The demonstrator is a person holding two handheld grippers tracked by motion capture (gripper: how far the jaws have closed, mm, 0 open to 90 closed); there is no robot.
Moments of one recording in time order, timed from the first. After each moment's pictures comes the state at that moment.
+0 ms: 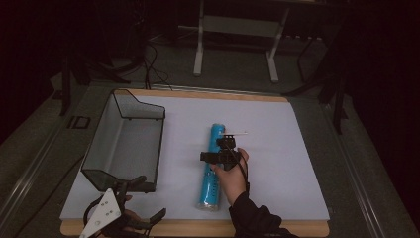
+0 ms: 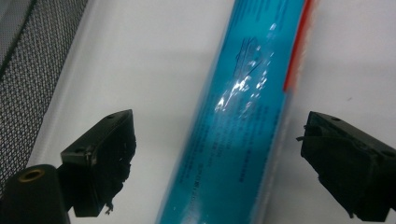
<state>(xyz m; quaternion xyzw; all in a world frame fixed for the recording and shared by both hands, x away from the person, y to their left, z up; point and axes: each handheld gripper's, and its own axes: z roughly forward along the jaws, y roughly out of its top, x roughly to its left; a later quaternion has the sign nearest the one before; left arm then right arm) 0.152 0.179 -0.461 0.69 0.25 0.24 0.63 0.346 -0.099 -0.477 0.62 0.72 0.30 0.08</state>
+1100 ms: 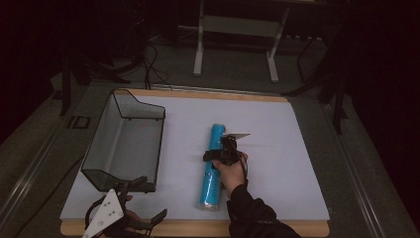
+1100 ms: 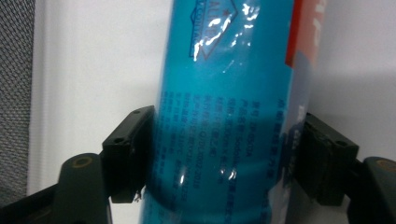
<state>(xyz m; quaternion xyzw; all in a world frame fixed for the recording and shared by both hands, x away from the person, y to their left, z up) 0.152 0.177 -0.462 0.70 0.25 0.24 0.62 0.377 -0.114 -0.512 0.69 0.67 0.27 -0.05</state>
